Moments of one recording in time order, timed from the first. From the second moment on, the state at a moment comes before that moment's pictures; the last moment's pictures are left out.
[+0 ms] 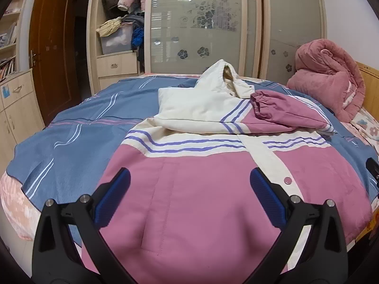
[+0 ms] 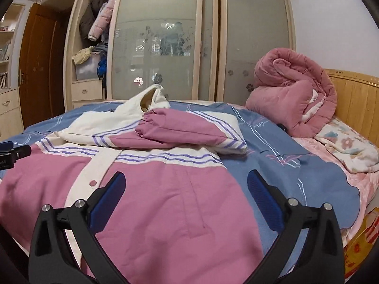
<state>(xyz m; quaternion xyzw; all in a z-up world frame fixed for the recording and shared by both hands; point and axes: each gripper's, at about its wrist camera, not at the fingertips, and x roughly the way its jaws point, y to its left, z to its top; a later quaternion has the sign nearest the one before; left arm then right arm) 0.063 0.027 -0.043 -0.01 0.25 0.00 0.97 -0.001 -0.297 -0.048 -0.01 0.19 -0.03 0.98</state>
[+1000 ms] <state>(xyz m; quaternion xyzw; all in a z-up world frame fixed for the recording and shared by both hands) 0.101 0.028 -0.036 -0.15 0.35 -0.15 0.91 -0.007 -0.309 -0.039 0.02 0.17 -0.01 0.98</state>
